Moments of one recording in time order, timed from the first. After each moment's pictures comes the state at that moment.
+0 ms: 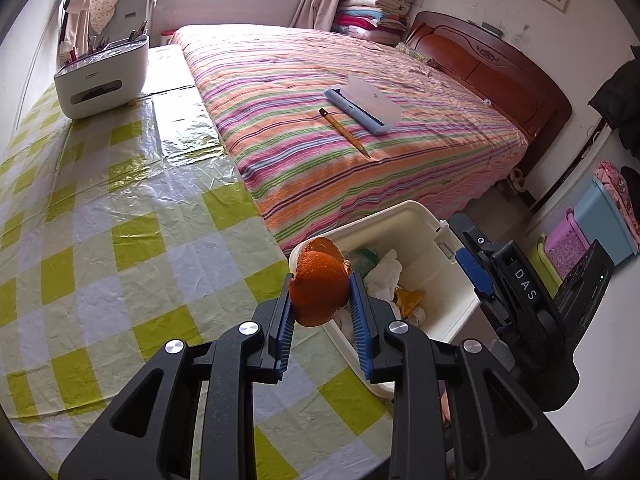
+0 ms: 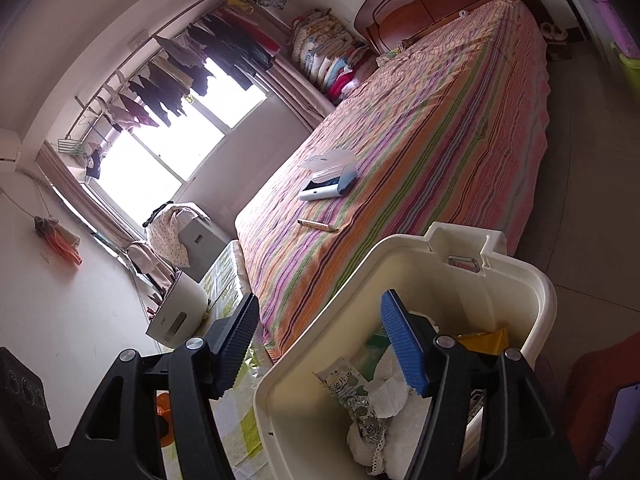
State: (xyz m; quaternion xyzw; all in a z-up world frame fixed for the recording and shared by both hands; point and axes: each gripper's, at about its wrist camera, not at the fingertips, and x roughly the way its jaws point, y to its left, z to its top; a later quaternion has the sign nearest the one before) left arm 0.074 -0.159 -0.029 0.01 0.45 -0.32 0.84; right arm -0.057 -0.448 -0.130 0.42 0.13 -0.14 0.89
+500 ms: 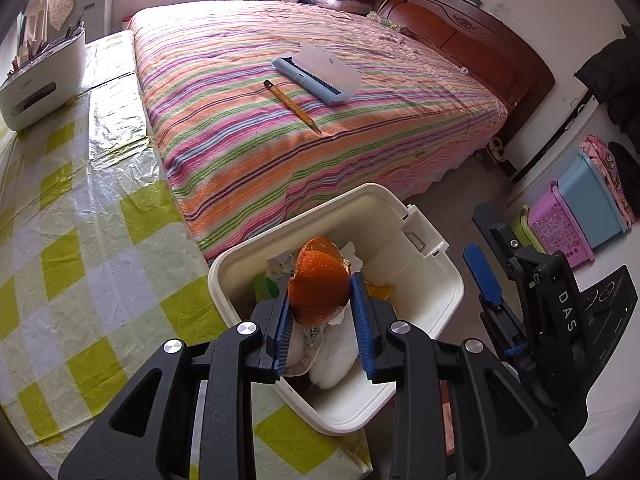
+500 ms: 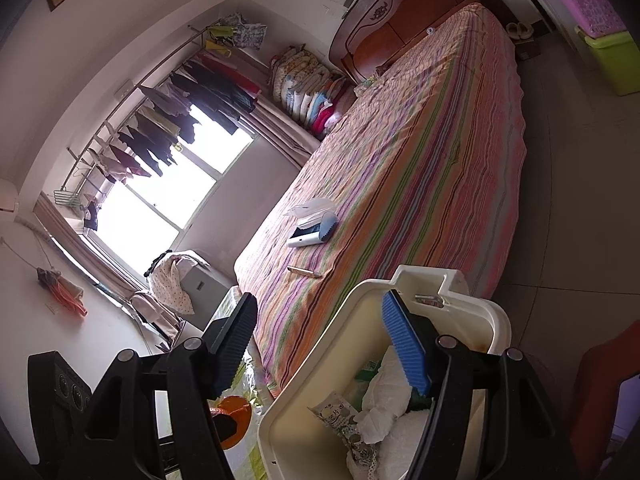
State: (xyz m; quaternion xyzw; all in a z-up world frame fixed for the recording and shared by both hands) left arm 0.088 -0.233 -0.050 0.04 0.48 -0.36 0.80; right arm -0.084 -0.473 -0.128 0.46 0.07 -0.18 0.87
